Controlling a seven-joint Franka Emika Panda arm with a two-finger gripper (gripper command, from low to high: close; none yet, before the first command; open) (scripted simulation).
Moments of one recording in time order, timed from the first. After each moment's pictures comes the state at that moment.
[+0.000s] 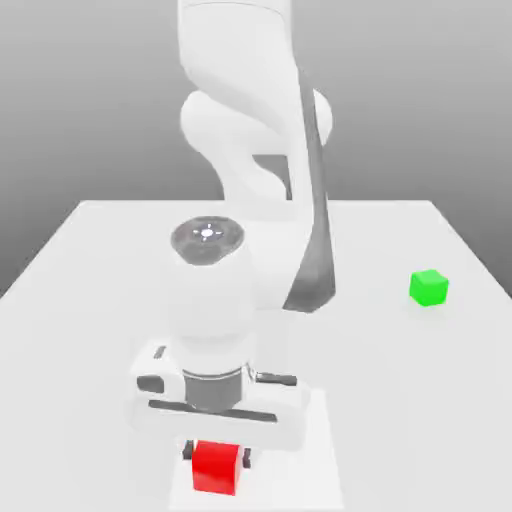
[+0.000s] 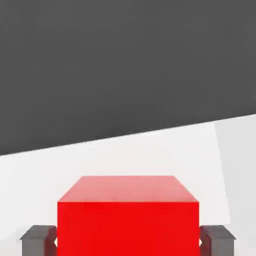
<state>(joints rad) -0.07 0.34 -0.02 -2.52 0.03 2.86 0.83</state>
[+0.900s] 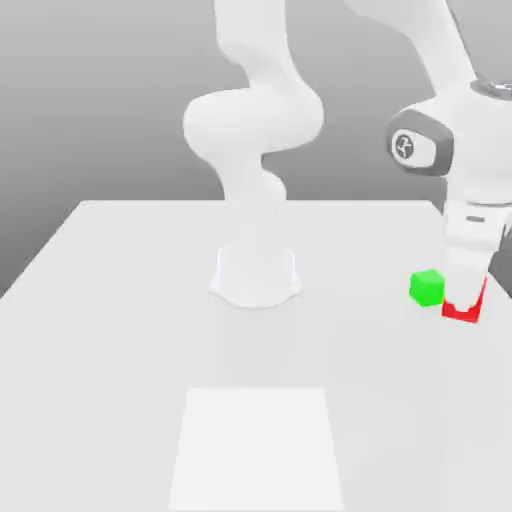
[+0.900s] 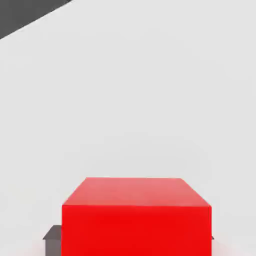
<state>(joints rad) 0.65 -0.16 0.42 -2.80 0.27 2.66 0.28</state>
